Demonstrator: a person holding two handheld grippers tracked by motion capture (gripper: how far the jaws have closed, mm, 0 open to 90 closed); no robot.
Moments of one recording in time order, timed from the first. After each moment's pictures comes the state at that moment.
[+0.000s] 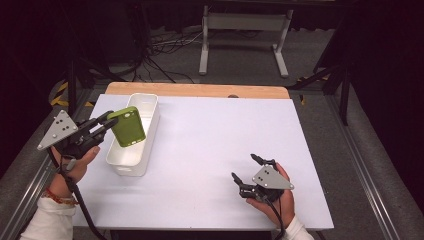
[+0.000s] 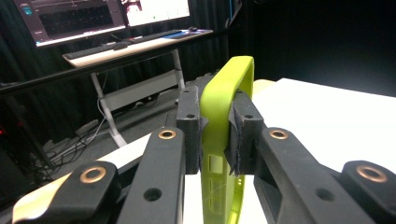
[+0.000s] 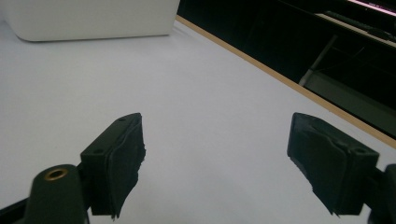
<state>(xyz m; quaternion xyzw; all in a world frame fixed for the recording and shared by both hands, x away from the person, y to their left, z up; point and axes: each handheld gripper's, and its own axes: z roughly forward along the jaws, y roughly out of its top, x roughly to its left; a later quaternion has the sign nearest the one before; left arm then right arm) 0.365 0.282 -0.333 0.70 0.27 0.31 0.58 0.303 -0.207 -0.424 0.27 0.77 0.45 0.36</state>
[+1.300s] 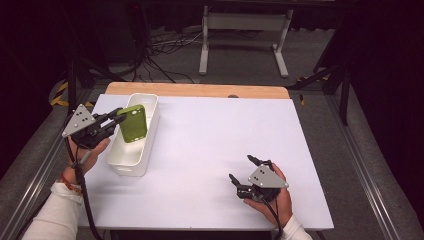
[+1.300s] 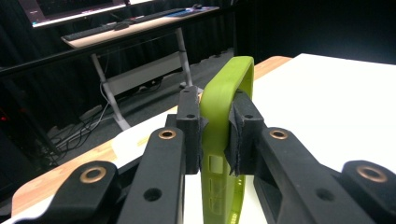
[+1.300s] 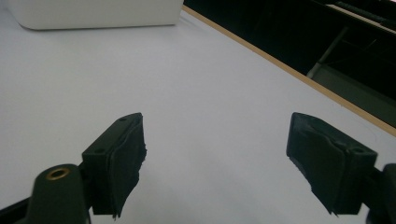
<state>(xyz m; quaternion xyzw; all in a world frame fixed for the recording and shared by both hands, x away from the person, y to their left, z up) 0.413 0.280 -0.363 0.72 0.28 0.31 0.55 0.307 -0.201 -0.430 0.27 0.79 0.44 0.34</state>
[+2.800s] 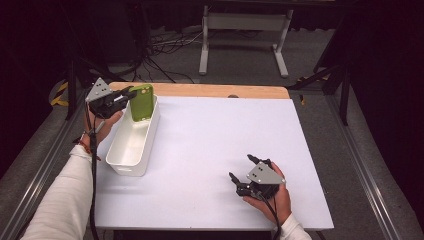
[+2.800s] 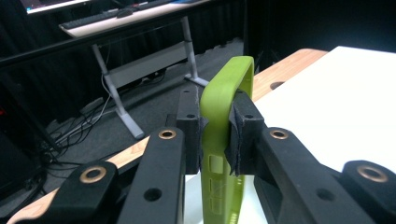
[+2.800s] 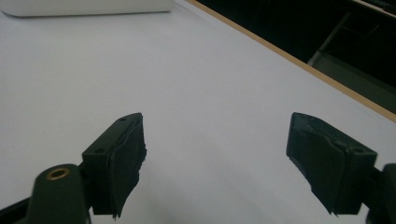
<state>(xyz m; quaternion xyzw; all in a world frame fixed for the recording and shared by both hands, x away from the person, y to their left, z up) 0.513 0.267 -0.367 0.74 0.29 0.30 0.53 0.315 -0.201 -0.436 0.28 0.79 0.42 0.34</state>
